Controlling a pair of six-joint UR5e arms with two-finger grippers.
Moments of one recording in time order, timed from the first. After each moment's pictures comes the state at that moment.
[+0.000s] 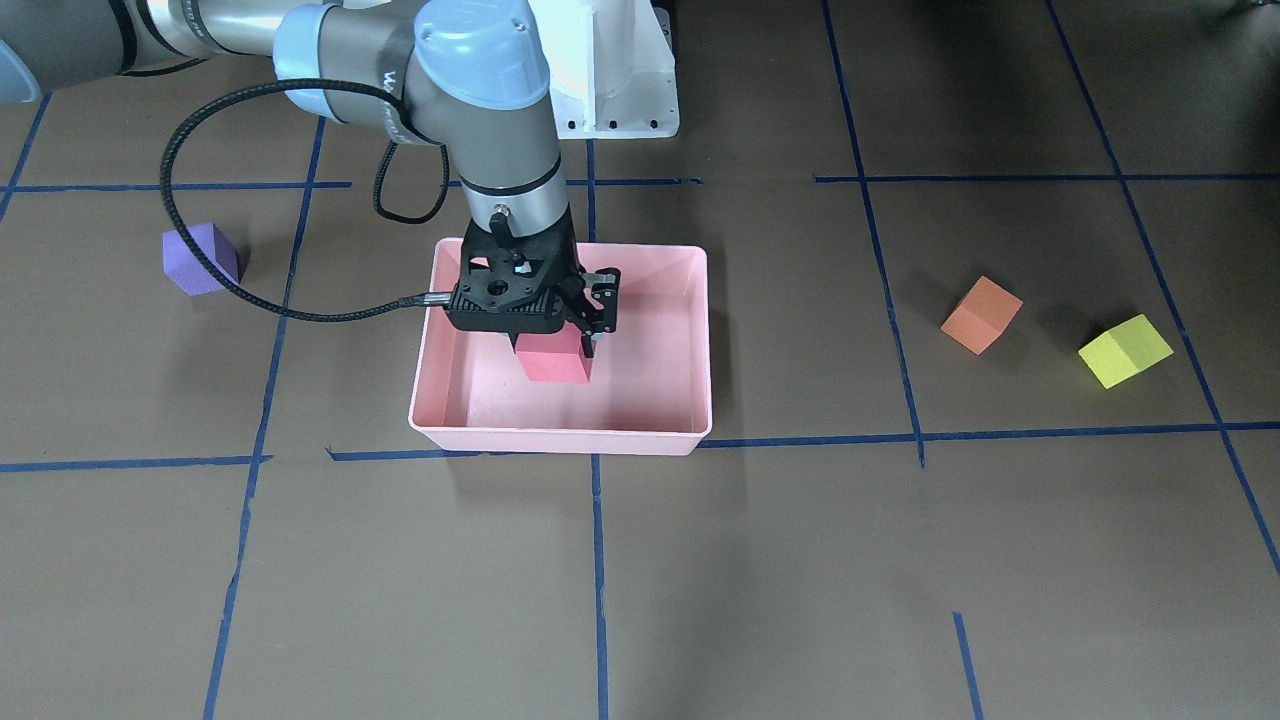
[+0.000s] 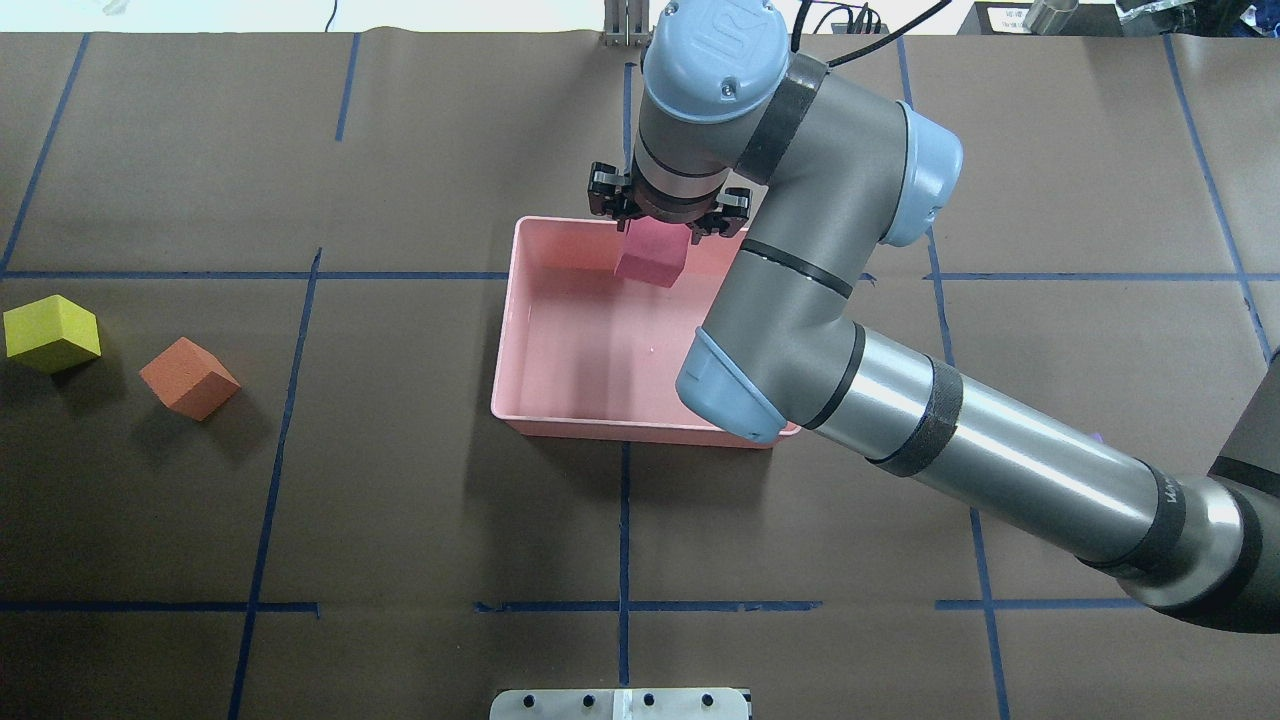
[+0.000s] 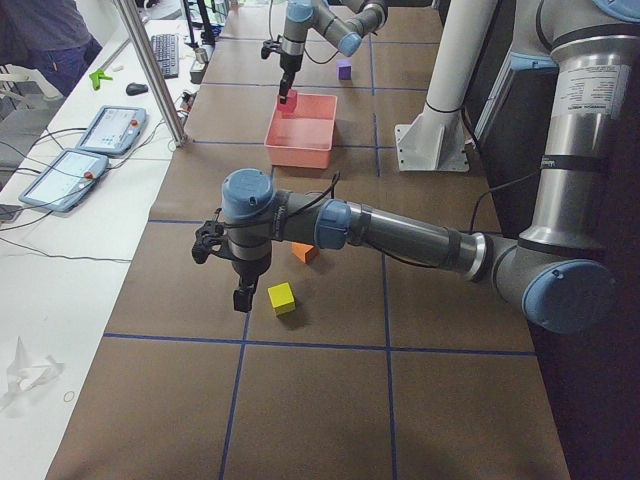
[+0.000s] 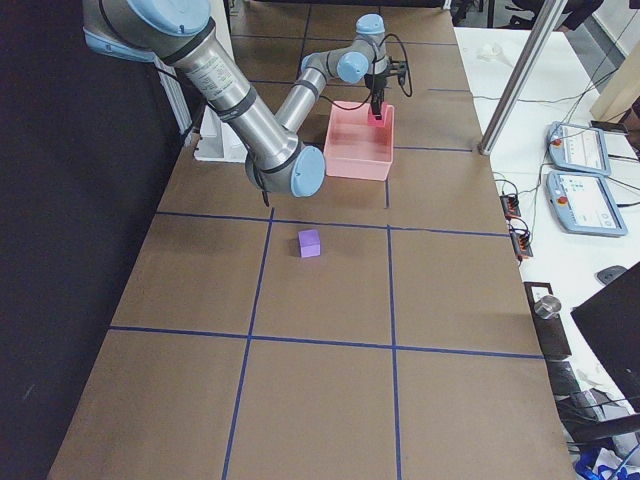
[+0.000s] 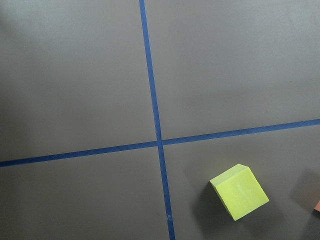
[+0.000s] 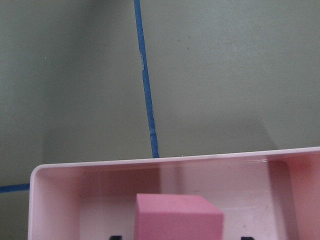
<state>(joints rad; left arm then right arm) -1.60 -1.63 -1.76 -1.50 -2.33 0.05 0.66 -0.68 1.59 -1.66 1.84 1.25</state>
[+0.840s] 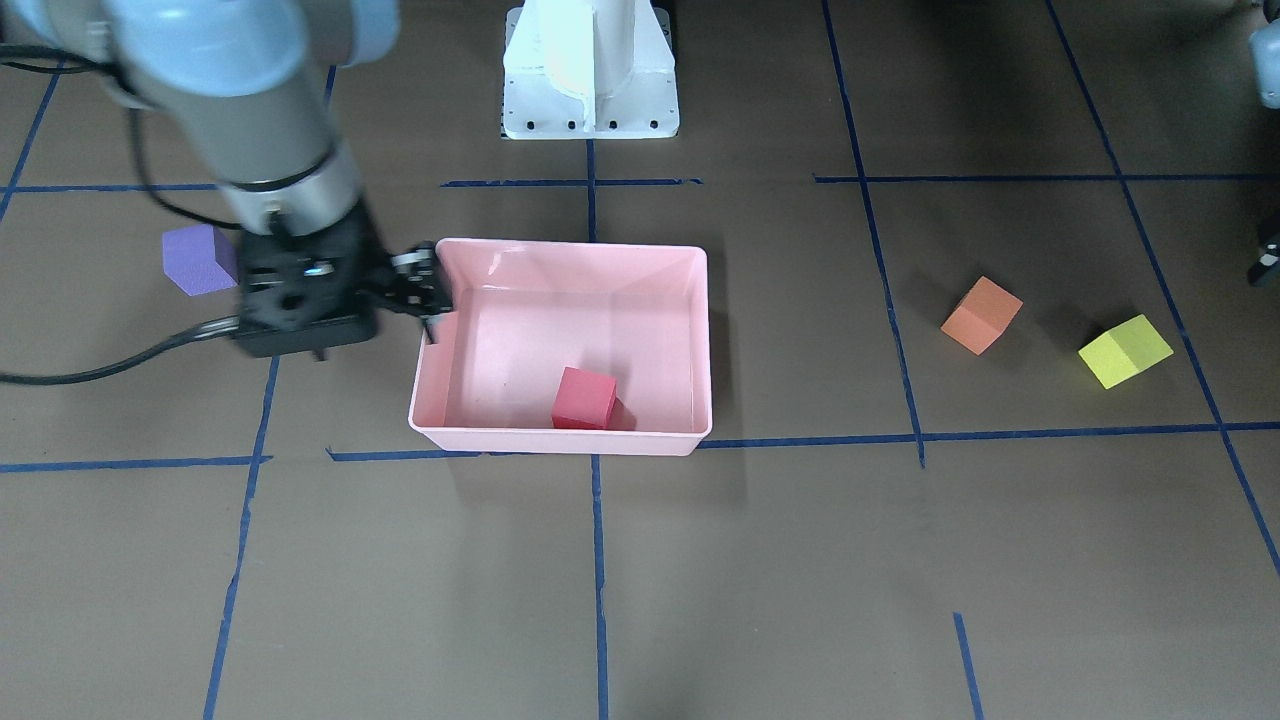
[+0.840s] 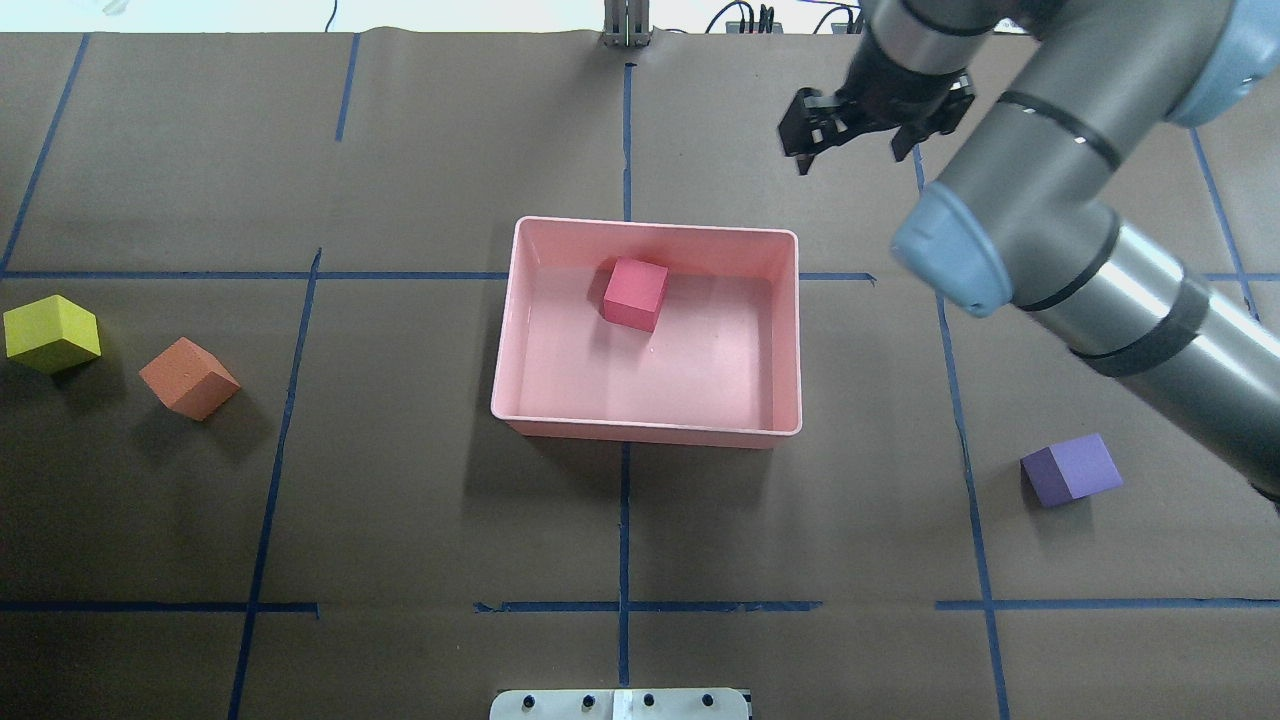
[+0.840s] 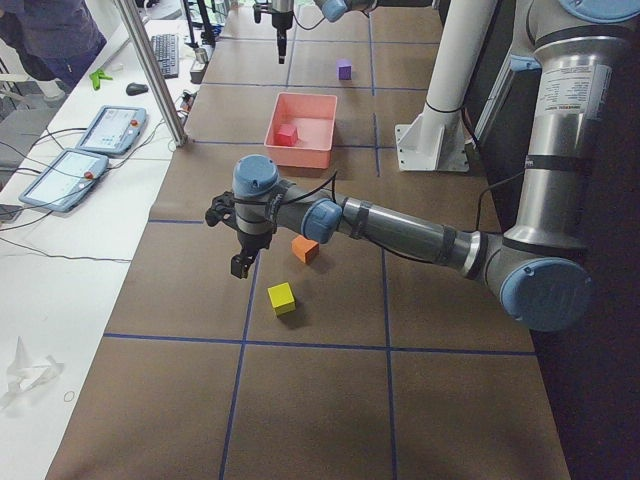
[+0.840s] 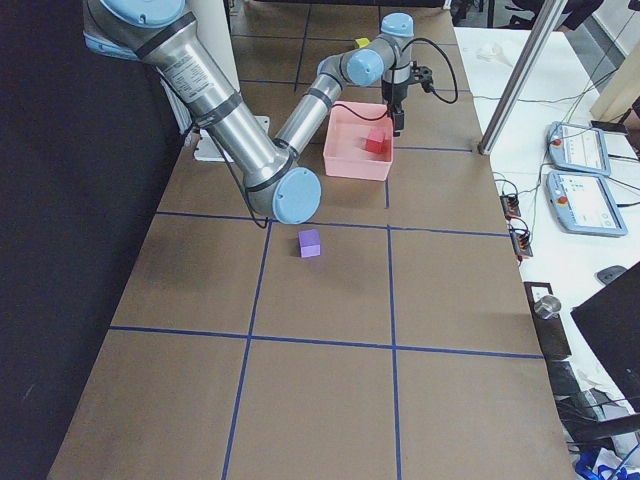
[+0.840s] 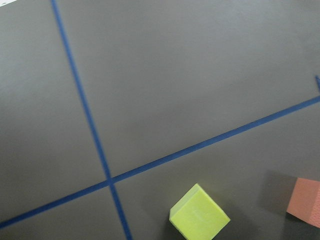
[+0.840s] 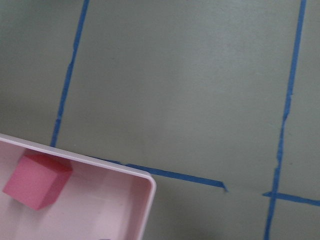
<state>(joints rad) -1.39 -1.63 -1.77 -1.75 -2.33 0.05 0.96 -0.89 1.79 -1.83 2.11 0.64</state>
